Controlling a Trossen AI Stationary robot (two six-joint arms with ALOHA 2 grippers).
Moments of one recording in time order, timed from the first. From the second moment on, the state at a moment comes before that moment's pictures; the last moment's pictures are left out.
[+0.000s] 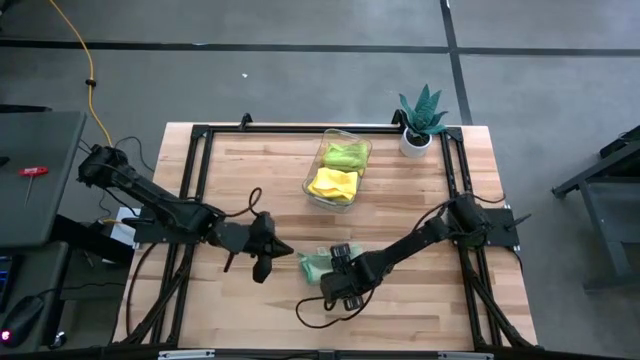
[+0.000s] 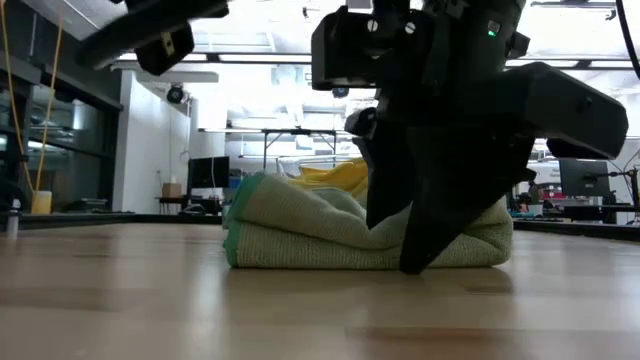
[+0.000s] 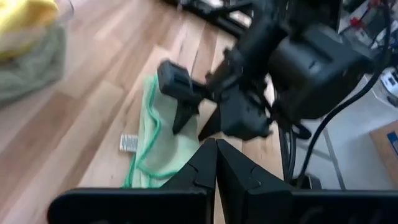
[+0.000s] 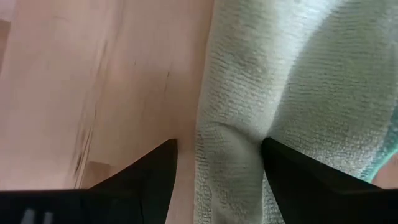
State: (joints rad) left arm -0.33 1.22 0.74 -0.05 -0.30 -0.68; right arm 0.45 2.12 1.50 -0.68 0.22 0.12
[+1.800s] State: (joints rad) left arm -0.41 0.84 0.74 -0.12 -0.64 -0.62; right arm -0.18 1.58 1.70 -0.92 0.12 0.12
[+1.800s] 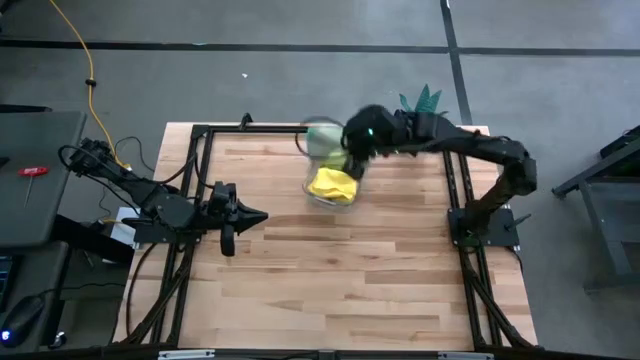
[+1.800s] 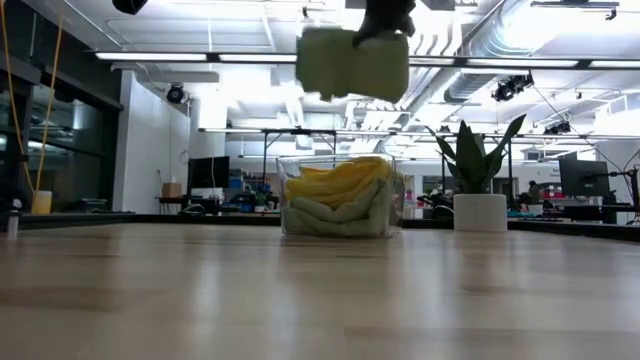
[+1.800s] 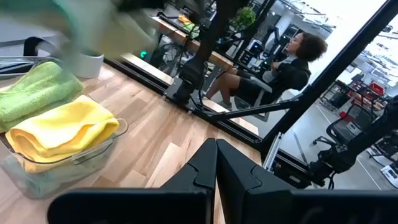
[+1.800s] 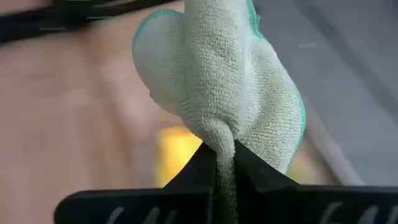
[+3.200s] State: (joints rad) left arm -0.43 0.84 0.74 -0.12 -0.67 -0.63; right arm -0.37 1.86 1.66 -0.51 0.59 -0.19
